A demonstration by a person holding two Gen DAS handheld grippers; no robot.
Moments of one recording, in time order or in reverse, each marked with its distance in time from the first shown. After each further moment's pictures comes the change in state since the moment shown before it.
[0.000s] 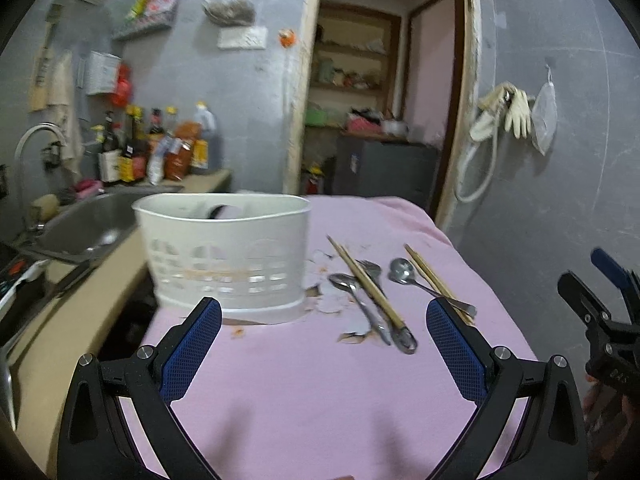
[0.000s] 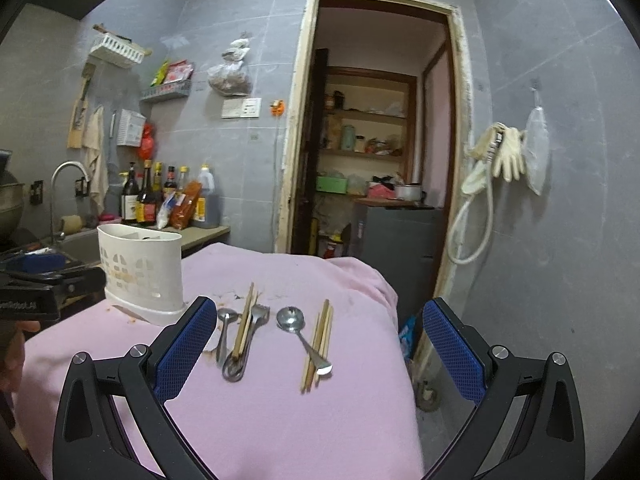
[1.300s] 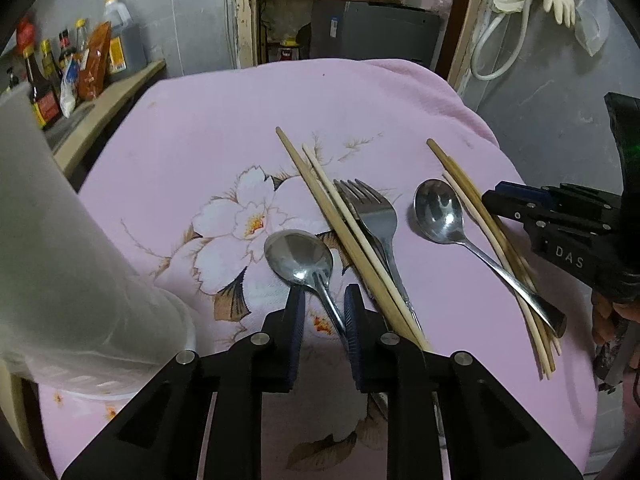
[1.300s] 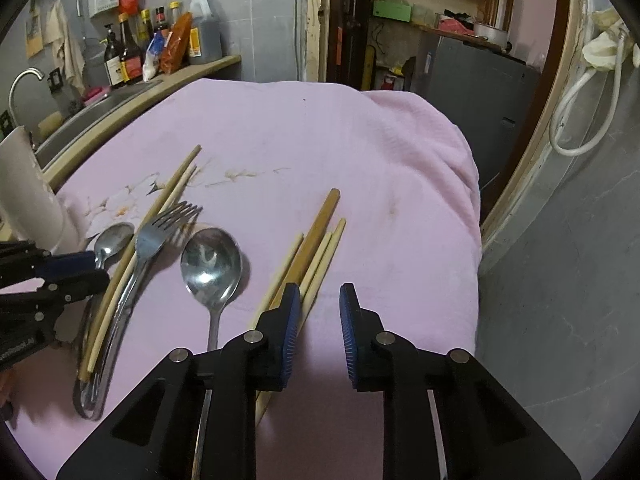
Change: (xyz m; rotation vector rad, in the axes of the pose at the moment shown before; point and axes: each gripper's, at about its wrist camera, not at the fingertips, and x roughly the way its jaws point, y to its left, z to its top) left arm 0.230 -0.015 0.006 0.076 0.500 -0.012; right arm 0.261 -0.052 -0.033 -0.032 0.673 0.232
